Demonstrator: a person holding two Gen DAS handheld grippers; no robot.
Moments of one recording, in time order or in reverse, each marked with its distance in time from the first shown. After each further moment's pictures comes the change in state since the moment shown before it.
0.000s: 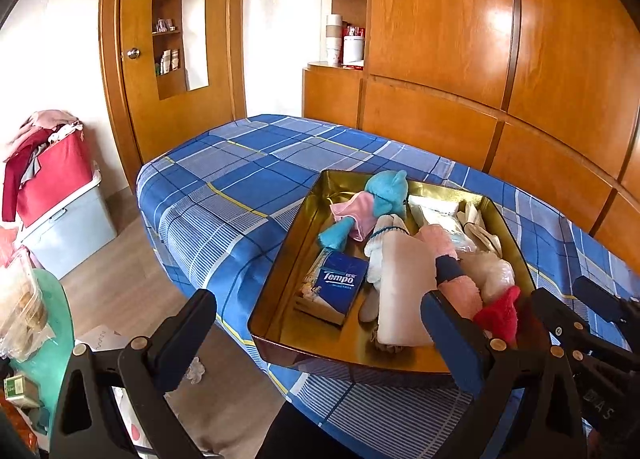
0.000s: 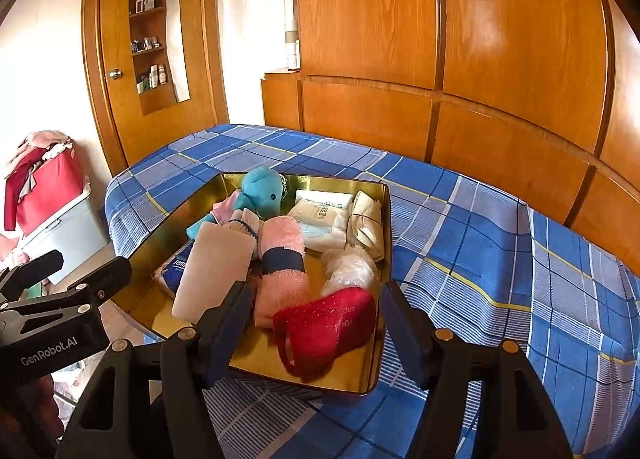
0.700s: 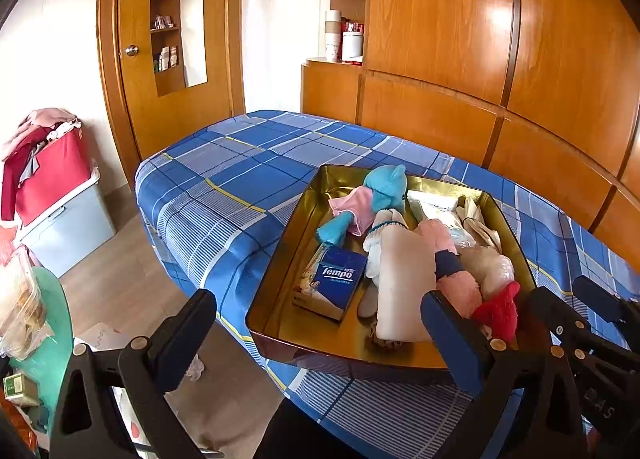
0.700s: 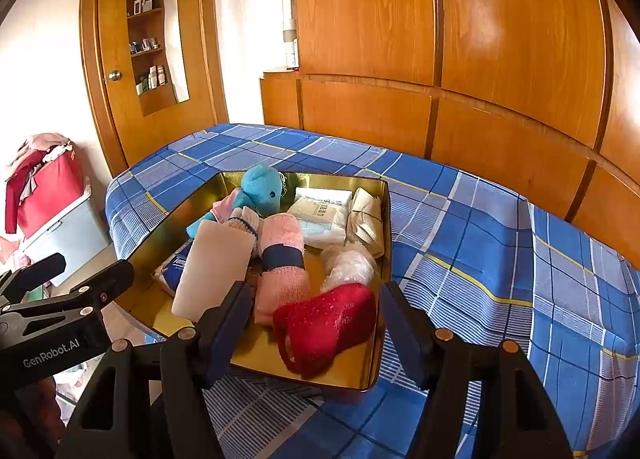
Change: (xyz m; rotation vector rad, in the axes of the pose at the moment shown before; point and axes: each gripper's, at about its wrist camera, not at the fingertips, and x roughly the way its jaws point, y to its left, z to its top) left arm 0.002 0.000 -0.002 0.003 0.013 -0.005; right arm 0.002 -0.002 -0.002 0.009 0.005 0.005
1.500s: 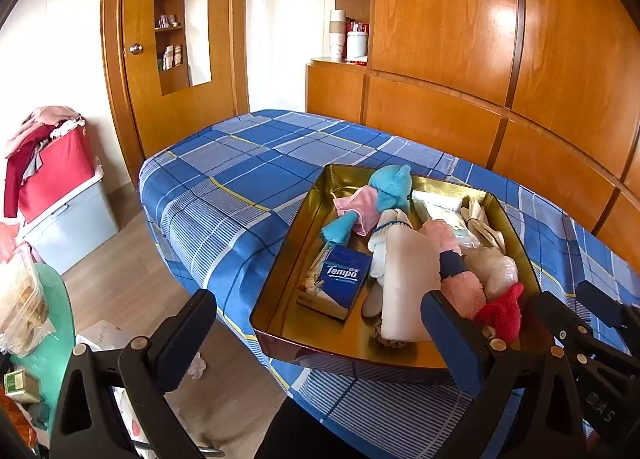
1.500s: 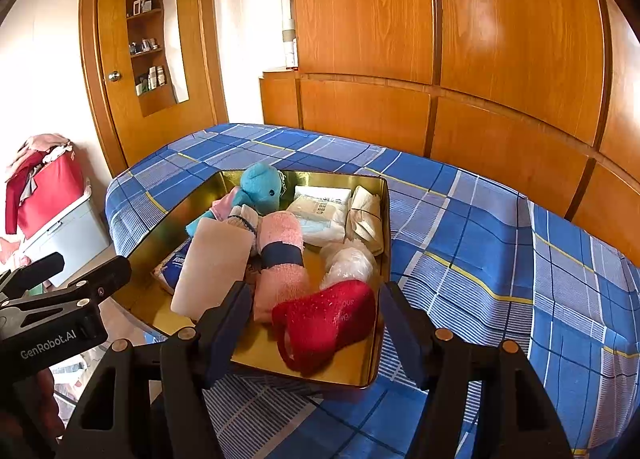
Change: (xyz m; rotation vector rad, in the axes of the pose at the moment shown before) left arm -0.001 0.002 -0.002 -0.007 -0.010 0.011; right arm 0.000 -0.001 -0.002 0.007 0.001 -0.002
